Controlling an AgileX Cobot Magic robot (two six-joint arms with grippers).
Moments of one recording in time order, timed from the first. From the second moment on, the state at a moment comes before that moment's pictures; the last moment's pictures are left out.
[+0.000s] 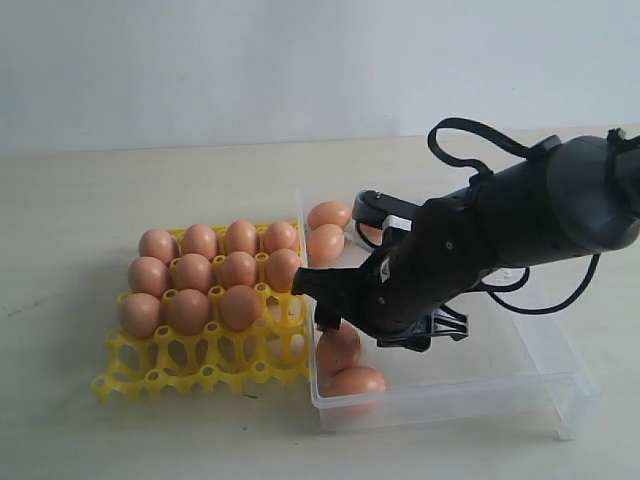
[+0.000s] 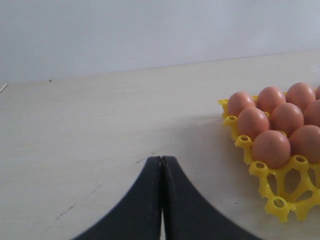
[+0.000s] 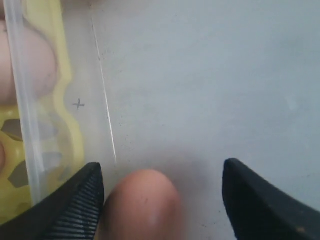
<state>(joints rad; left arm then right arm) -0.01 0.00 0.00 -0.09 0.31 0.16 0.65 1.90 -0.96 0.10 0.26 0.71</state>
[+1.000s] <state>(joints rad) -0.01 0.00 0.00 -0.09 0.31 0.16 0.67 1.83 -0.96 -0.33 -0.31 0.69</state>
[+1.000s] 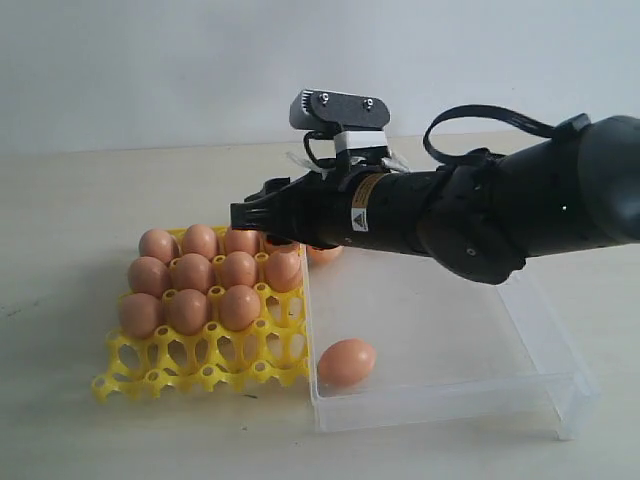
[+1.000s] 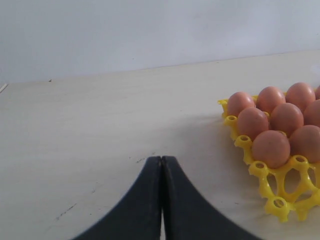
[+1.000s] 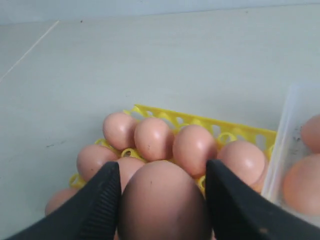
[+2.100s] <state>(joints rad) -0.01 0.00 0.00 -0.09 0.31 0.16 0.67 2.01 -0.87 -0.25 -0.68 0.33</state>
